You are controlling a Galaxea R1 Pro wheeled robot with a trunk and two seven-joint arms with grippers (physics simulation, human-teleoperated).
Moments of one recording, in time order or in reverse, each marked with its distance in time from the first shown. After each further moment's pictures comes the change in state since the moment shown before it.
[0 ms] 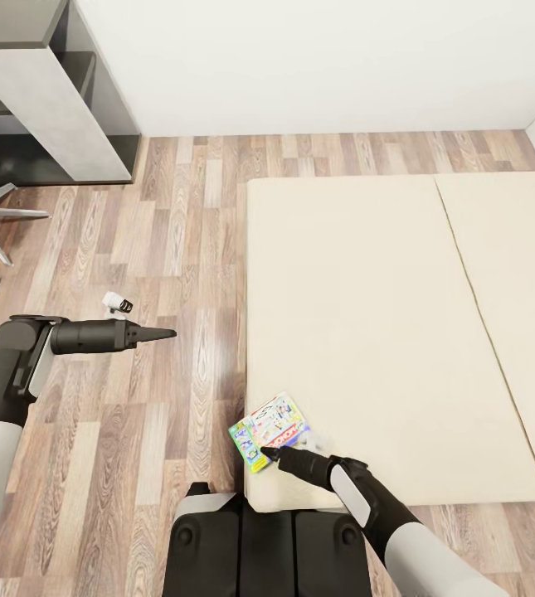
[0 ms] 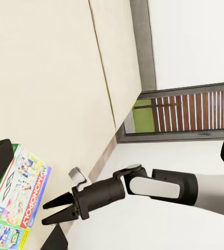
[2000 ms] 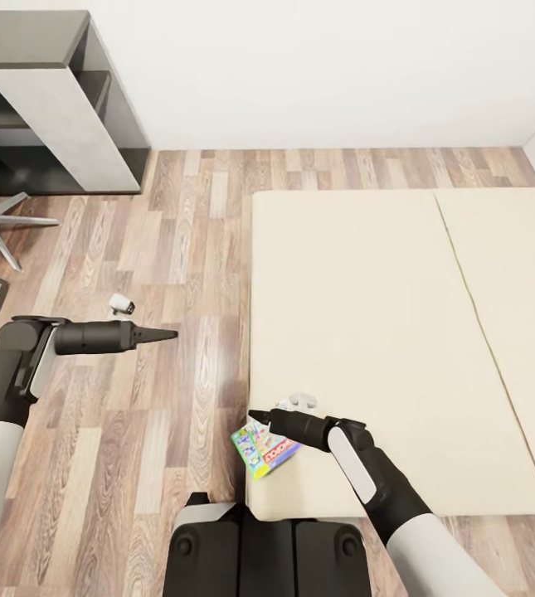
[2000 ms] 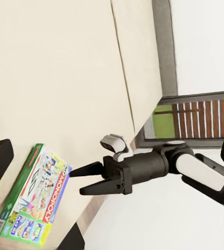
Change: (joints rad) left arm 0.000 -0.003 0.001 0.010 -0.008 0.006 0.093; right arm 0.025 -0.007 0.005 -0.422 -0.005 0.230 -0.074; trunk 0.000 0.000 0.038
